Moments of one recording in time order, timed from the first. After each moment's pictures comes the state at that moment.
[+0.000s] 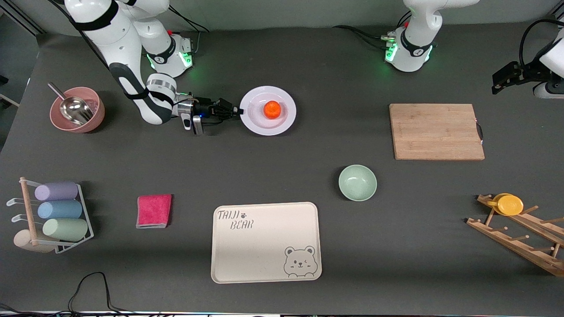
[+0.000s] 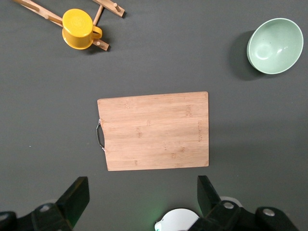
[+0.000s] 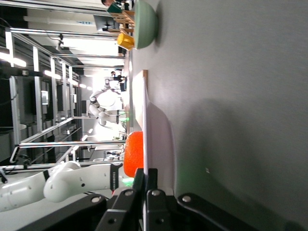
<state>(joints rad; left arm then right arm) 0.02 -0.27 0.03 -1.91 0.06 1.57 0.12 0.19 0.36 0.12 -2.72 1.92 1.84 -1.55</state>
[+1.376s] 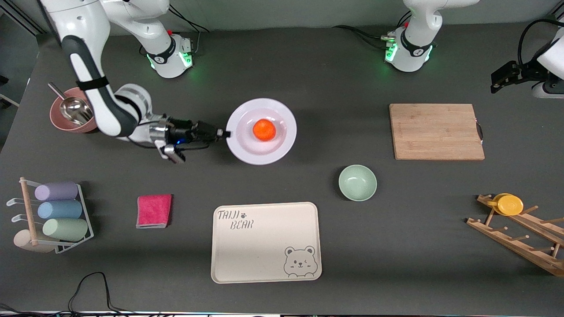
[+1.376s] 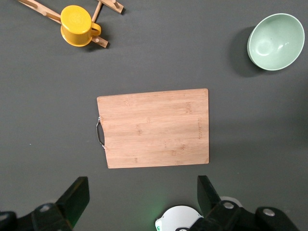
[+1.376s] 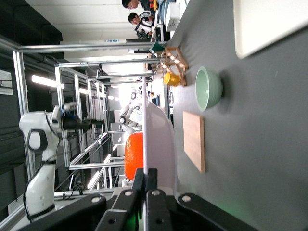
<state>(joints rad) 0.02 -0.27 0.03 -1.91 0.06 1.56 0.12 0.05 0.26 0.10 -2.31 1.69 1.81 -0.96</state>
